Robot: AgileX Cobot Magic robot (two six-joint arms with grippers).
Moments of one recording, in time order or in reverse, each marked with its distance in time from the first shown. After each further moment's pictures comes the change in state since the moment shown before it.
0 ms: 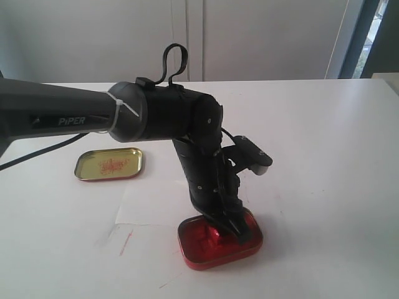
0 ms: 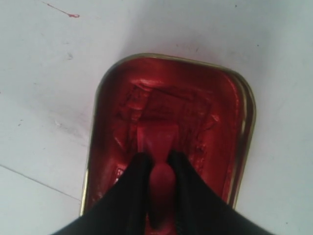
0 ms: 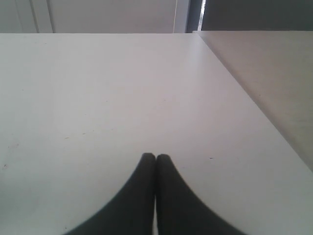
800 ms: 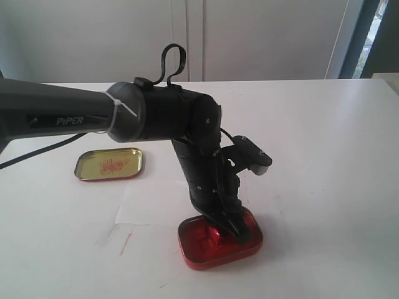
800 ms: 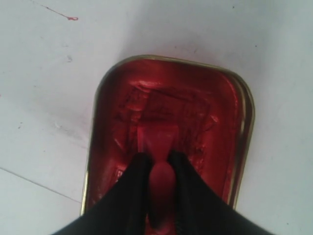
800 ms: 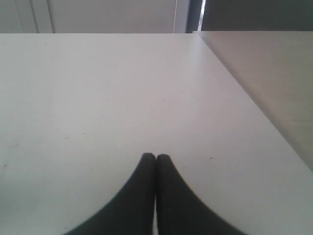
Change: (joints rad) left arm 0.002 0.010 0.015 -0.012 -0.019 0.015; right arm 0.000 0.000 0.000 0.000 0.000 0.000
